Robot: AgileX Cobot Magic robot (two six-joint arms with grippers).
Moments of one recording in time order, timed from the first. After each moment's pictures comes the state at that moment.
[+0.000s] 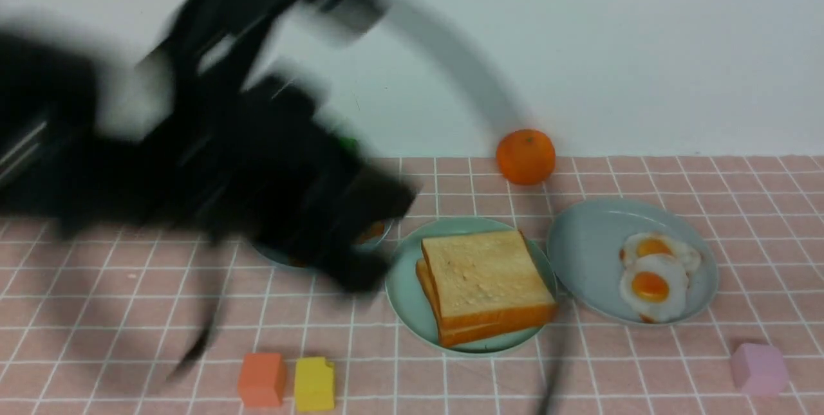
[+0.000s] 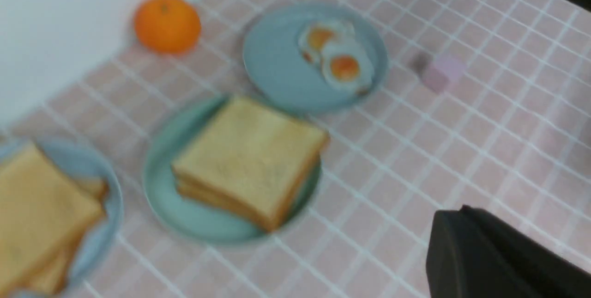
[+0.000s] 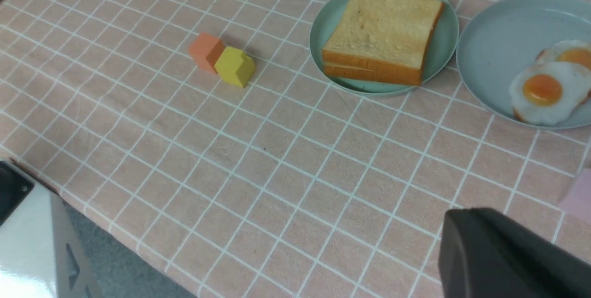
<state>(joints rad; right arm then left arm) 1.04 0.48 -1.00 -0.25 1.26 0.44 -0.73 1.01 -1.02 -0.29 0.59 0.18</state>
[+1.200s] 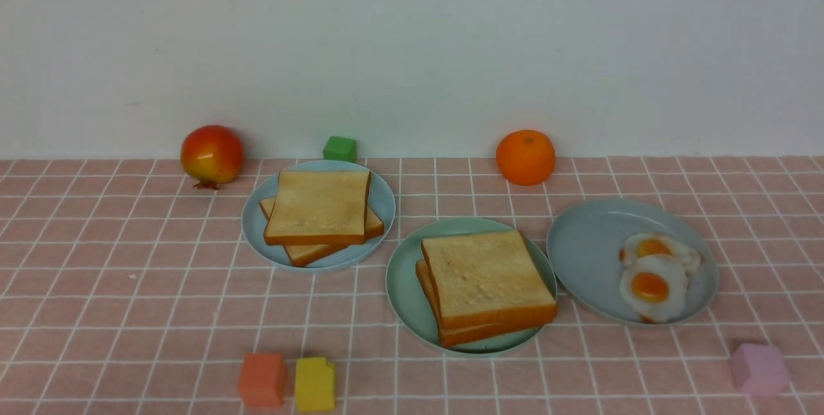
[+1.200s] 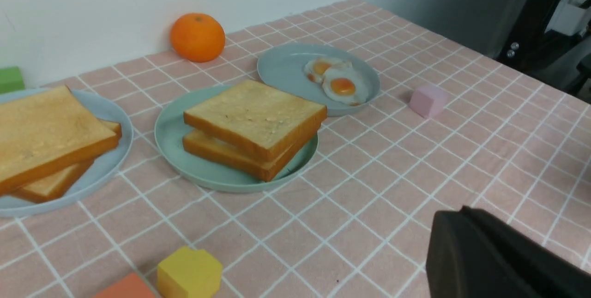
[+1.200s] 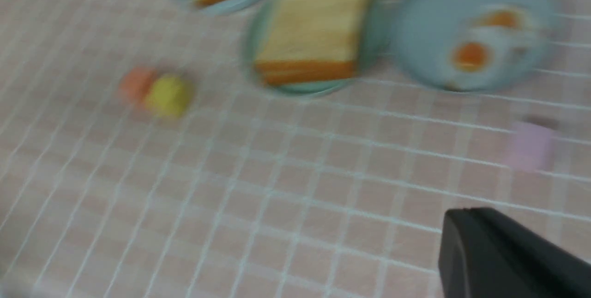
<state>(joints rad) 0.62 0.47 -0.98 -0.17 1.26 0.42 -0.73 0.30 -0.30 -0.38 0.27 0.17</state>
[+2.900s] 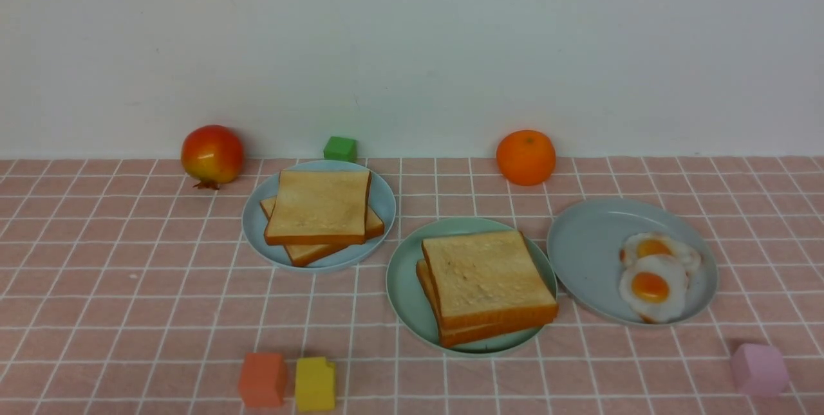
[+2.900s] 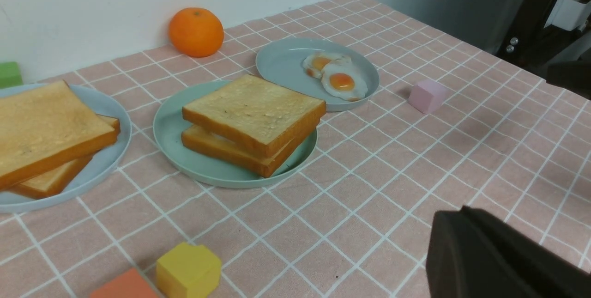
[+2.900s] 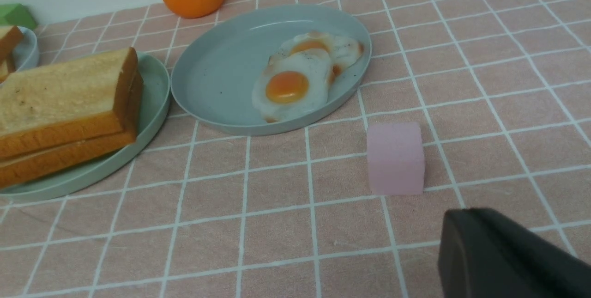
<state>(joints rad) 0.07 -0.01 0.02 -0.11 0.40 0.23 -0.73 0.30 -0.30 -0.38 0.27 0.17</state>
